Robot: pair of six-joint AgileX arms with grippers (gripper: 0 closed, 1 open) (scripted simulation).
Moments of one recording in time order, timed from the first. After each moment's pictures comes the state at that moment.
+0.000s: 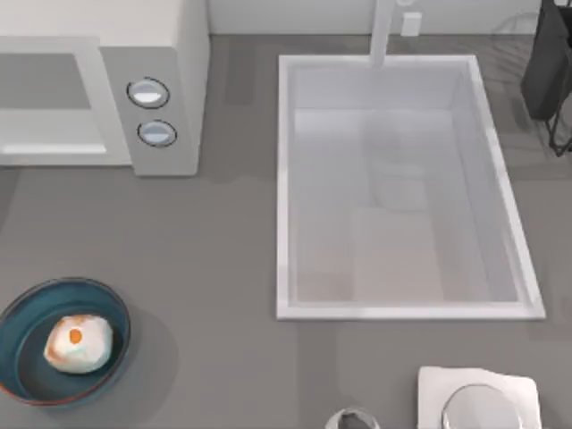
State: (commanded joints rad) left arm 1.03 1.71 1.34 -0.73 0.65 0.90; right arm 0.00 0.00 0.00 0.00 0.00 0.00
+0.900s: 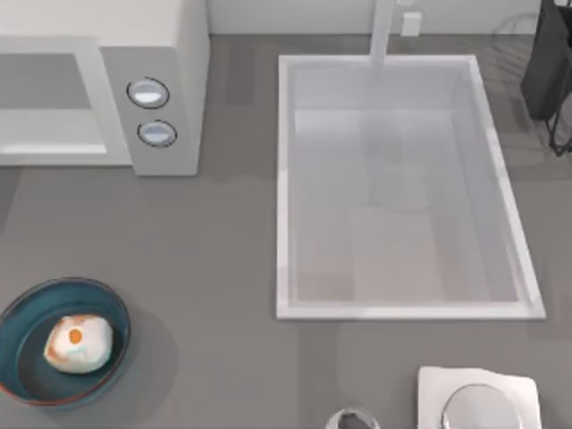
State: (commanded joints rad) left arm 1.05 1.84 1.16 -0.44 0.67 0.92; right arm 0.00 0.00 0.00 0.00 0.00 0.00
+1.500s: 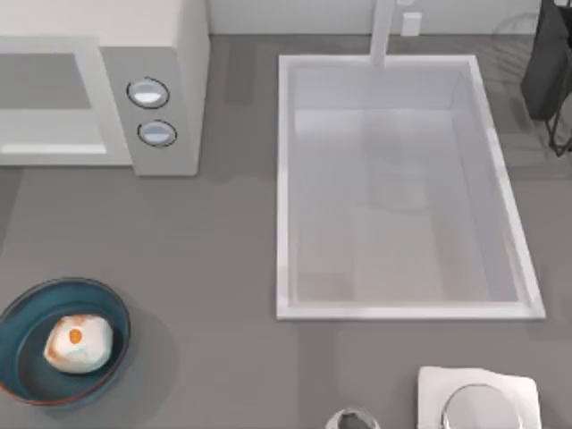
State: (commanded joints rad) left arm 1.02 1.82 1.07 -0.35 0.66 0.90; right arm 0.00 0.00 0.00 0.00 0.00 0.00
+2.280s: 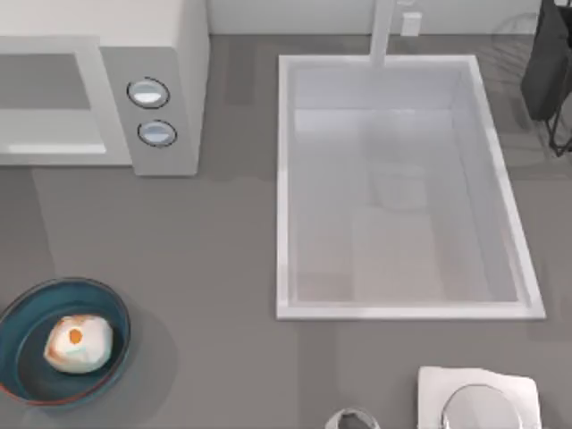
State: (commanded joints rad) left arm 0.87 1.55 0.72 -0.20 0.59 0.73; right arm 0.00 0.00 0.00 0.00 0.00 0.00
